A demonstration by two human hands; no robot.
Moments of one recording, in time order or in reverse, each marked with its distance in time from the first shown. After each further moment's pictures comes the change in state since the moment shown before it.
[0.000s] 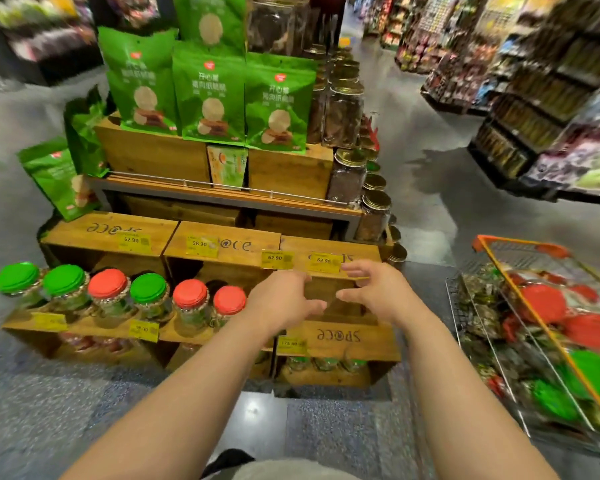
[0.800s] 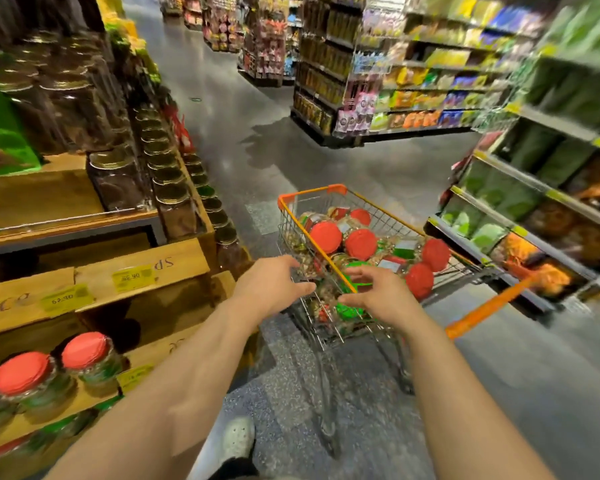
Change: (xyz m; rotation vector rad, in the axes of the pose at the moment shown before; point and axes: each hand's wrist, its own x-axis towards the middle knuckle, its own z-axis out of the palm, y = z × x) left_hand -0.009 0.356 0.140 0.051 -0.216 0.428; right_hand -0.226 0.267 -0.218 0.117 0.410 0.375
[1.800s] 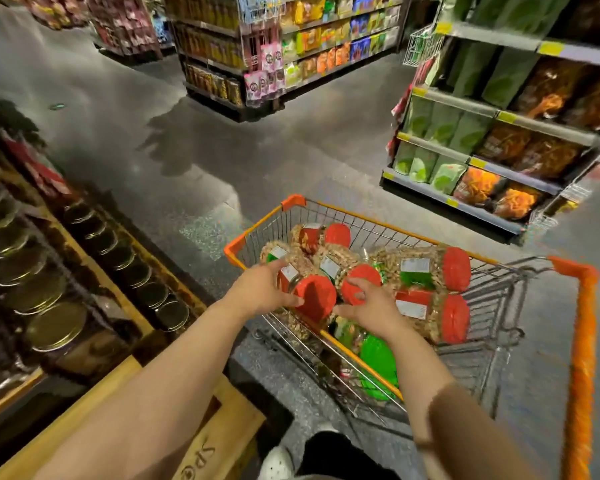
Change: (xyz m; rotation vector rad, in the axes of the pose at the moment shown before) left_hand 0.410 -0.023 -0.011 0.083 -0.401 0.218; right_hand 0.311 0.044 0.010 0.378 0.157 0.445
